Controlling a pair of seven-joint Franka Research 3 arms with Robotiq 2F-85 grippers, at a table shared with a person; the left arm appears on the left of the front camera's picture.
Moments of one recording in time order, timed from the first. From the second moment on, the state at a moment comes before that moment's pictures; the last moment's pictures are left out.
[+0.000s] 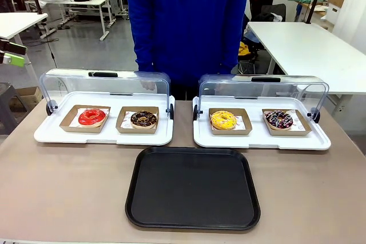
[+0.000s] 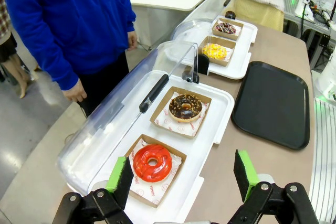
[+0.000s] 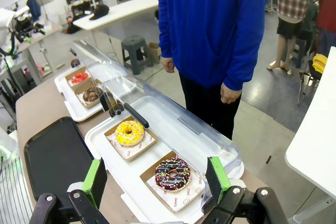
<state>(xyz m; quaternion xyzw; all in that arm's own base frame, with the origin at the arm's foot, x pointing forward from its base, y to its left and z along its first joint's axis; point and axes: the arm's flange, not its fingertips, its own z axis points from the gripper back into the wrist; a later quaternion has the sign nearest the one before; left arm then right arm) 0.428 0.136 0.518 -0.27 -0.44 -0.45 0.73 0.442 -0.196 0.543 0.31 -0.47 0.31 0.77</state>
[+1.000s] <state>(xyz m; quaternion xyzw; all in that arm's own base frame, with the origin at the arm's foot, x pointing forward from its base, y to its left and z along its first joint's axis) 0.428 0.136 0.518 -0.27 -0.44 -0.45 0.73 0.442 -0.196 0.543 0.31 -0.47 0.31 0.77</state>
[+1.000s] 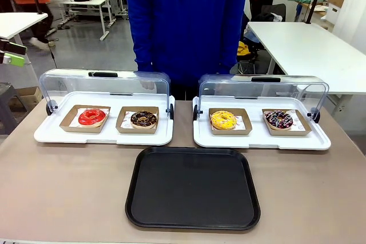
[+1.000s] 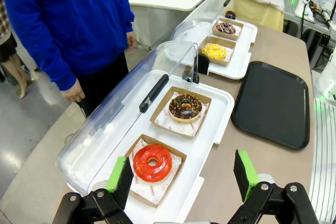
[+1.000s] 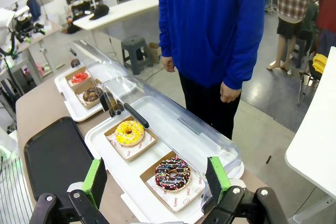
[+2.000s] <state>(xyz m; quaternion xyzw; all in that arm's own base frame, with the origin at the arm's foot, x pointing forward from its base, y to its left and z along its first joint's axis) 0.428 0.136 0.518 -0.27 -0.44 -0.45 0.73 0.442 -0.196 0.543 0.31 -0.47 0.31 0.77</state>
